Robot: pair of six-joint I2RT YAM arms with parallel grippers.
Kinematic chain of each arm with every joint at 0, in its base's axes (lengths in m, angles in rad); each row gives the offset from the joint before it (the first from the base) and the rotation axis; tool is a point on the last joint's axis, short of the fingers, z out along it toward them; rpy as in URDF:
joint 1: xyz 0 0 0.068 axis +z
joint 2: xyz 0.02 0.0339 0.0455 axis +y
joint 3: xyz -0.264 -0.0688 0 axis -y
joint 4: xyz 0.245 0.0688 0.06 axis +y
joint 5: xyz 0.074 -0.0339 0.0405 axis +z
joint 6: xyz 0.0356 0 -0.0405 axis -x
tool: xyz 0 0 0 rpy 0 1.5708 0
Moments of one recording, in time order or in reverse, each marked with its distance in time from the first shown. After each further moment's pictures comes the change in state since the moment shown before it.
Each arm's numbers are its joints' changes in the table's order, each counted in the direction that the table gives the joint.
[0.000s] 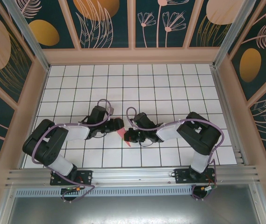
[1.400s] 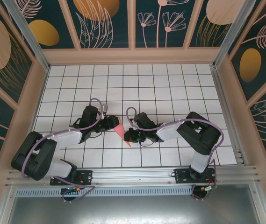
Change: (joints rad) left arm 0.039 -0.181 -0.078 -0.025 -0.068 0.051; right arm -0.006 0.000 -0.002 -0.007 0.016 0.013
